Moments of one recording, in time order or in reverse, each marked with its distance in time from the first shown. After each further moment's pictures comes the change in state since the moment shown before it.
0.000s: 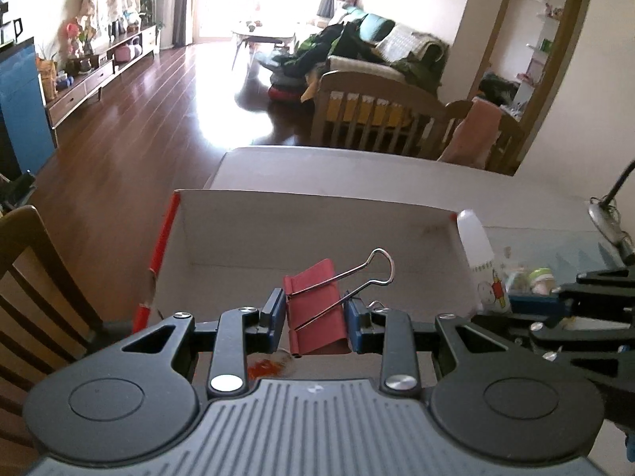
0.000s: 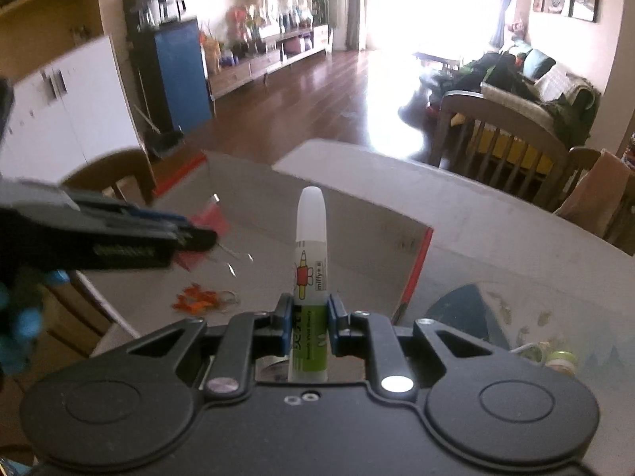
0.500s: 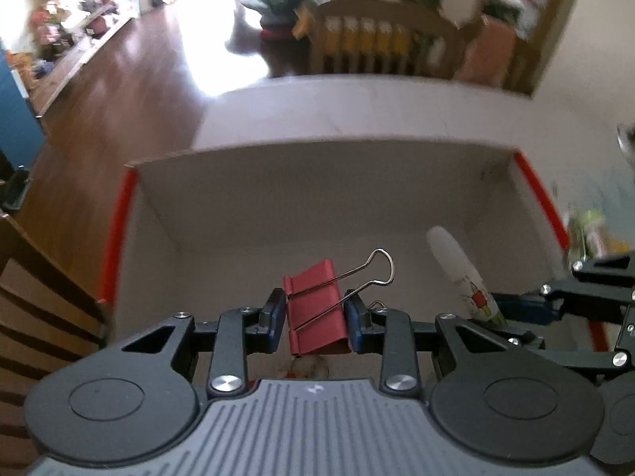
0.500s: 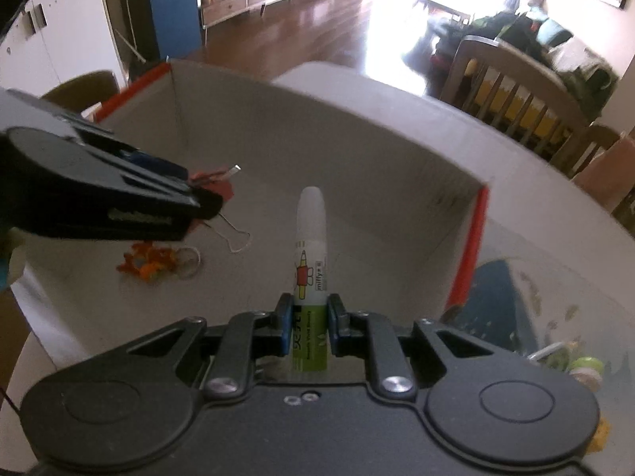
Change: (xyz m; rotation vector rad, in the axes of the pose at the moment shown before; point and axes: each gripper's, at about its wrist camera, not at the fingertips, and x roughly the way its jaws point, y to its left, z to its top) left arm 0.087 0.000 0.014 0.134 0.225 0.026; right arm 0.081 0.006 -0.004 -0.058 0.192 -0.031
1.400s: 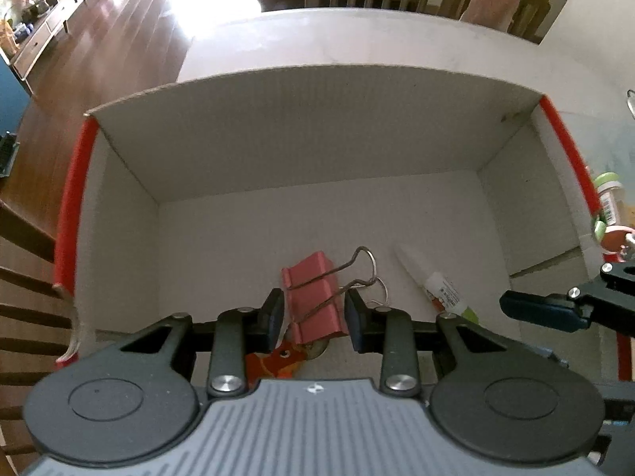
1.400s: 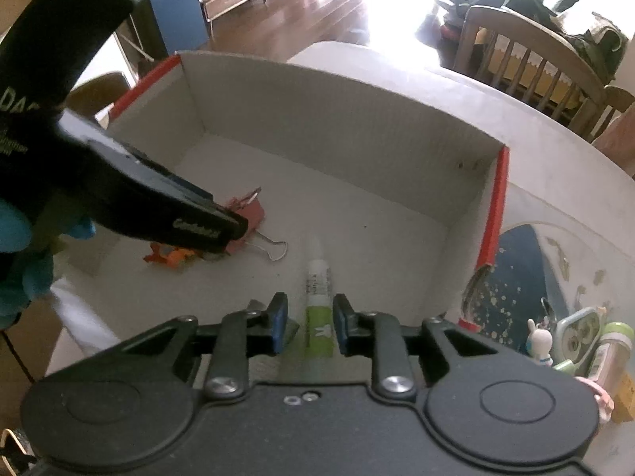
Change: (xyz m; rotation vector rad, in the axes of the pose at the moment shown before) left arm 0.025 0.006 -0.010 -0.005 0.177 -0.013; right arm -0.017 0.000 -0.009 0.089 0.029 0.081
